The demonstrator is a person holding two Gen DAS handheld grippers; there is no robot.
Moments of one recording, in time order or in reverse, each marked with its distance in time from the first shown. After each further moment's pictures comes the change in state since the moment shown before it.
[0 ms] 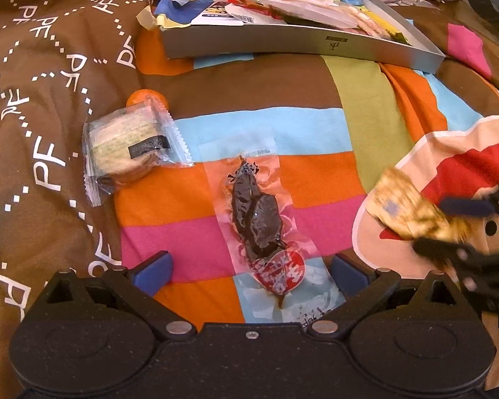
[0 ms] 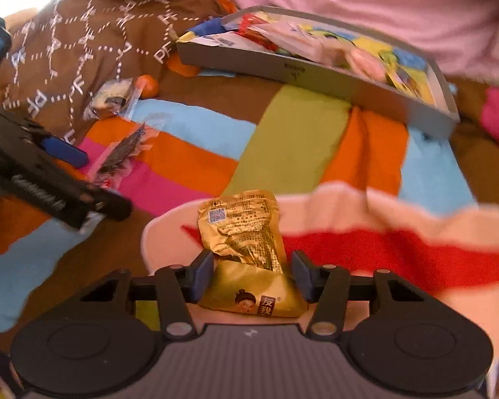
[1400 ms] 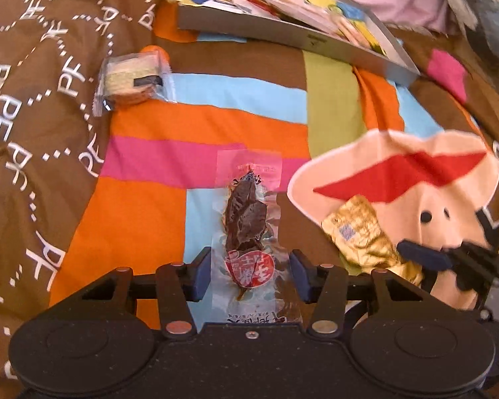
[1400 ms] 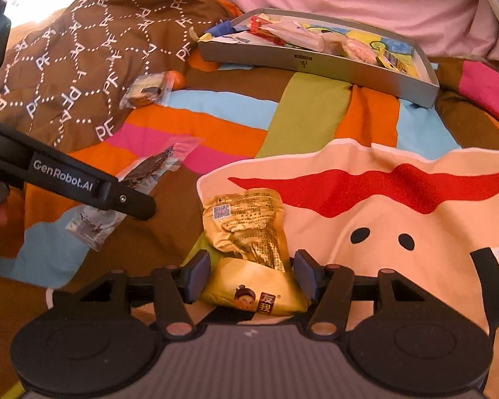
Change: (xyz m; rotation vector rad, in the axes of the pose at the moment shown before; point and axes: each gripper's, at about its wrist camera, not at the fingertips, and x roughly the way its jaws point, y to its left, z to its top) left arm -0.043 -0.024 -0.046 -0.180 0.011 -0.073; right arm -0.040 0.028 -0.039 0.038 -0.007 0.002
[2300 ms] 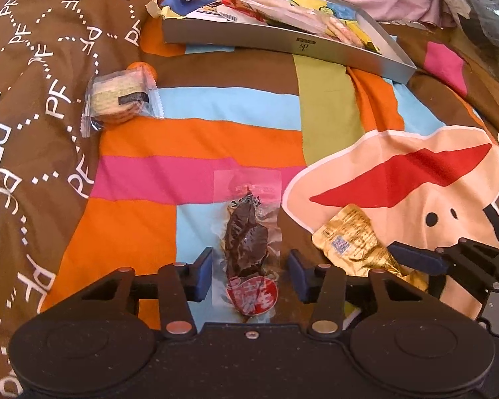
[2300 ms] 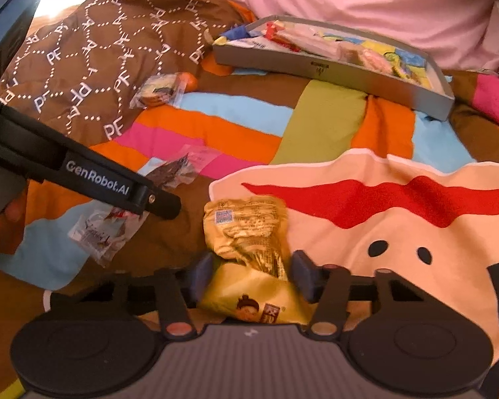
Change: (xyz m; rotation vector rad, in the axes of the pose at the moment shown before) left arm 0.006 -0.016 0.002 0.043 -0.039 0.030; right arm 0.006 0.009 0.000 -0.030 -0.040 0.012
